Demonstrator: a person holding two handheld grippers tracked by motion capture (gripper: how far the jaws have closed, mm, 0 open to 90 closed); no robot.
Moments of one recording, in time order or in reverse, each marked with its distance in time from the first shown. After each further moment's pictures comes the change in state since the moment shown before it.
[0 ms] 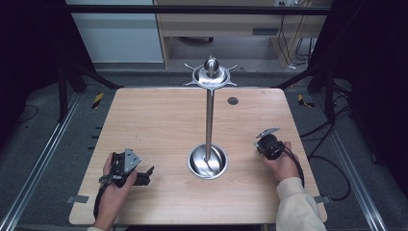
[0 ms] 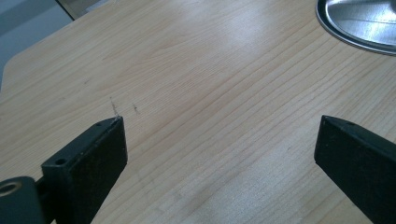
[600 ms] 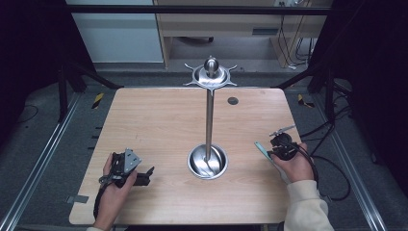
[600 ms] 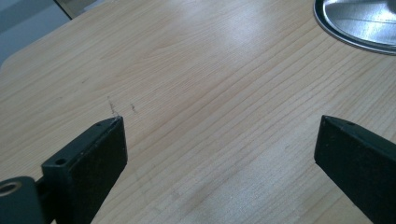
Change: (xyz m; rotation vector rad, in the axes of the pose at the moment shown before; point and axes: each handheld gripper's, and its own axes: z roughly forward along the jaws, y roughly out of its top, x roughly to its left) left arm 0.000 0.000 0.000 0.003 -0.009 -0.001; right arm -0.019 -0.012 -0.041 0.100 0.010 0.136
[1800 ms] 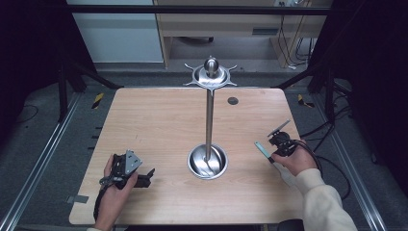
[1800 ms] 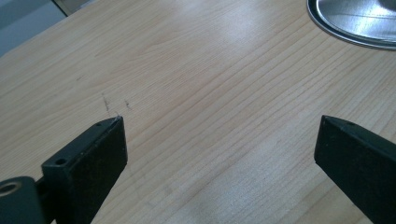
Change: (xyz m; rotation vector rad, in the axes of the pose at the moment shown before) left arm -0.005 -0.001 -0.002 0.008 -0.006 0.005; right arm -0.005 0.014 0.002 0.236 0.098 -0.047
